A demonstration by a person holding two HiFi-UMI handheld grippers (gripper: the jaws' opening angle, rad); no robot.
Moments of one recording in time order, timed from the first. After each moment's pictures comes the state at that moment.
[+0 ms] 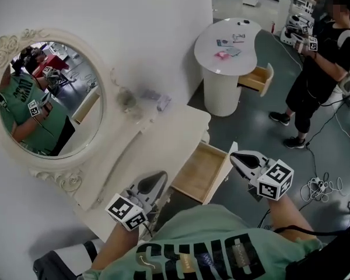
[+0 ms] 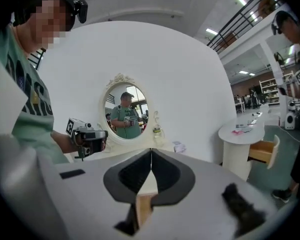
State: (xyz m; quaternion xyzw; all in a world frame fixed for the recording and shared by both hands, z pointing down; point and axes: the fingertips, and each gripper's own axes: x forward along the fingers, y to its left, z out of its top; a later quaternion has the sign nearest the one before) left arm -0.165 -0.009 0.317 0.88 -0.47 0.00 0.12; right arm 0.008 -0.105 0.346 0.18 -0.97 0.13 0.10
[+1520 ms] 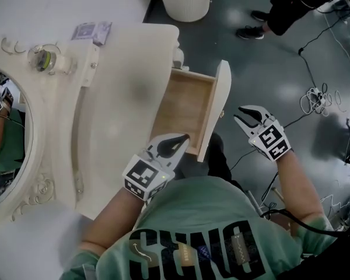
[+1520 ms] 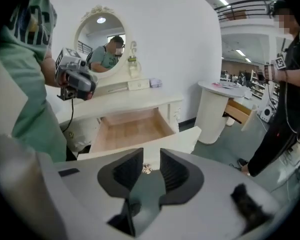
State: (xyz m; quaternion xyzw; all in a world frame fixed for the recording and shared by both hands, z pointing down) left arm -0.066 -0.067 0.544 0.90 -0.27 0.19 0.28; right arm 0.080 -0.120 0.641 0.24 -0.88 0.15 0.38
